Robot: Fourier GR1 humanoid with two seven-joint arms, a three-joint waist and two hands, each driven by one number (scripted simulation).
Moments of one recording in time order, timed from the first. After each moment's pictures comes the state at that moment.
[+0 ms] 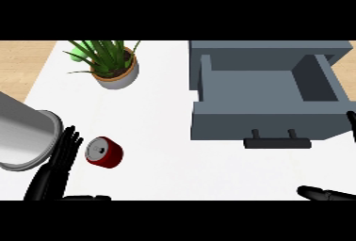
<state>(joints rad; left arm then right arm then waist) 0.25 0.03 0.10 -1.72 -0.01 -0.16 -0.07 0.15 -0.09 -0.19 -2.16 -0.09 0.03 0.20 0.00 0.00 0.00</state>
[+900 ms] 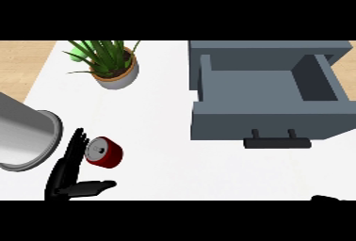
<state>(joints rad) 0.07 0.07 0.20 -1.20 -0.03 -0.13 -0.34 0.17 -0.09 -0.25 -2.22 -0.12 0.08 0.25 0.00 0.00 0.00</state>
